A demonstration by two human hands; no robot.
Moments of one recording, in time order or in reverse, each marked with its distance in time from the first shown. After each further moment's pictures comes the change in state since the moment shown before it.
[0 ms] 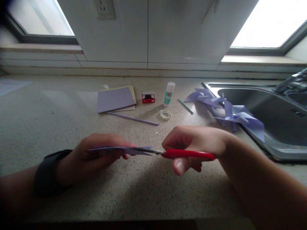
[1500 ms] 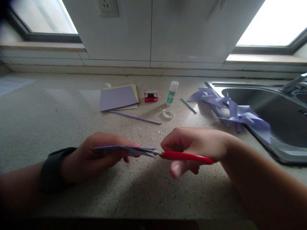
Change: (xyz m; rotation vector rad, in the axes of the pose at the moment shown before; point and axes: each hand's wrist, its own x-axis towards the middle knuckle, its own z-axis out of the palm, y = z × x) left_hand 0.001 0.001 0.000 -0.026 -0.049 -0.007; right_hand 0.008 -0.006 0.004 -0.086 -0.033 -0.032
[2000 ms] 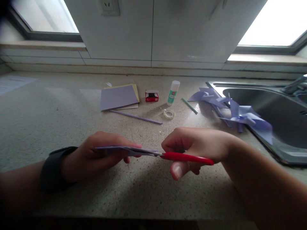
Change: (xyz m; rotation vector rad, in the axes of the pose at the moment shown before) left_hand 0.000 -0.002 0.000 -0.022 -0.016 -0.002; right_hand 0.001 0.001 0.001 -0.042 0.022 0.017
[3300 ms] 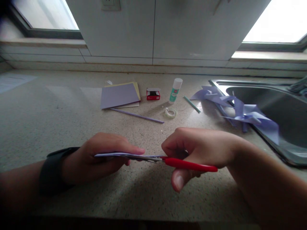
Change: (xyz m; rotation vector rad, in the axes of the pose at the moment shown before) left_hand 0.003 0.005 0.001 0.156 -0.011 0.159; right_hand 0.001 -0.011 0.011 -0.359 0.112 -0.103
